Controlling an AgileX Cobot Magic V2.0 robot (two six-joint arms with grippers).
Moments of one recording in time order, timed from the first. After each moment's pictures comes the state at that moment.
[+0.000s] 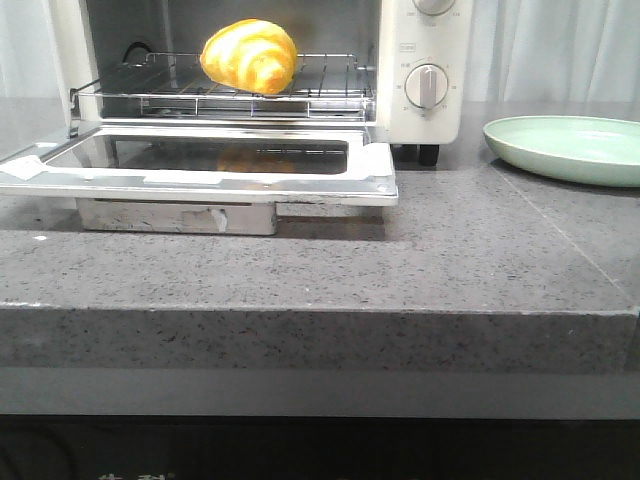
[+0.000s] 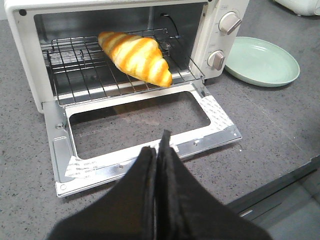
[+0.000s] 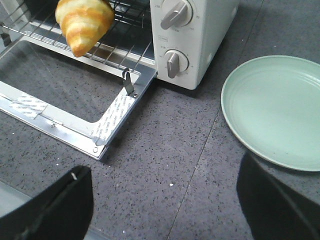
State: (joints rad) left arm -0.55 0.66 -0.92 -0.02 0.74 -0.08; right arm 0.42 0.81 -0.93 -0.02 0.71 0.12
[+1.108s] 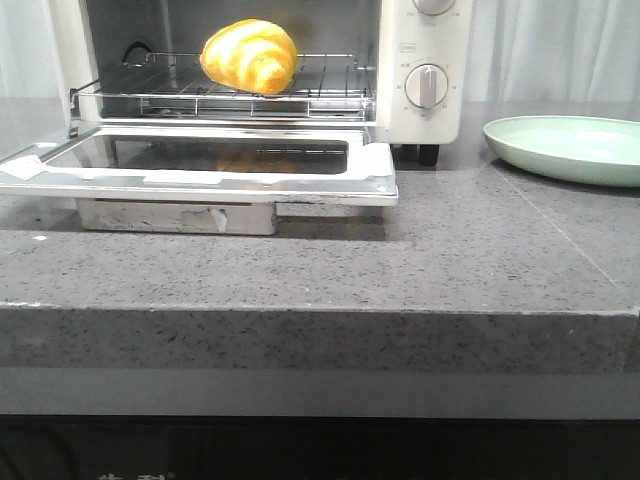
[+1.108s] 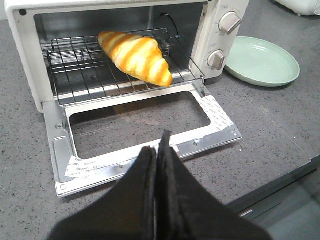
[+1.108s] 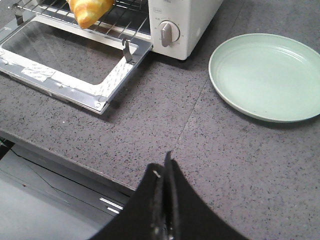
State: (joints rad) left arm -0.55 0.66 -0.92 -0.02 0.74 -0.08; right arm 0.42 0.55 -0.86 -0.02 0.89 0.11
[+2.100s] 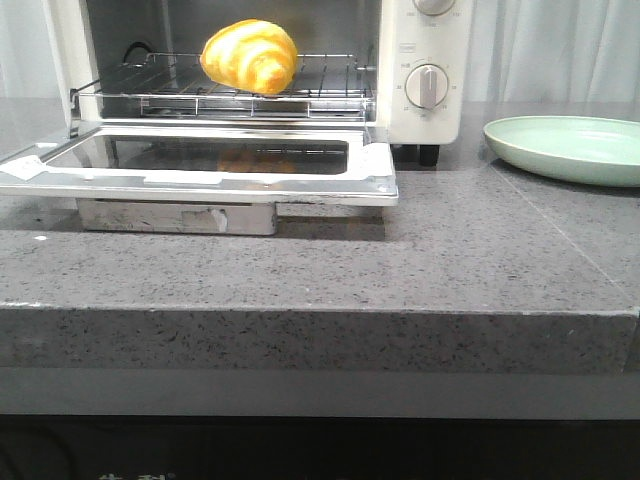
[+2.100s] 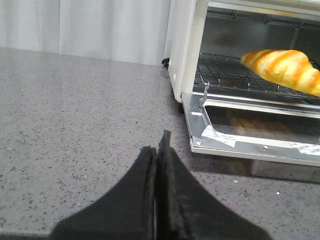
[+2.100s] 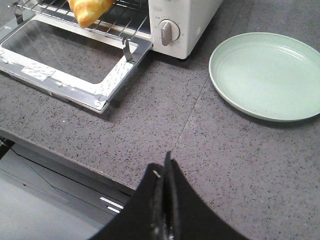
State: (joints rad) left arm -0.11 -0.01 0.01 -0.03 0.07 -0.07; right arm 0.42 0.55 -0.86 -0.02 0.89 0.11
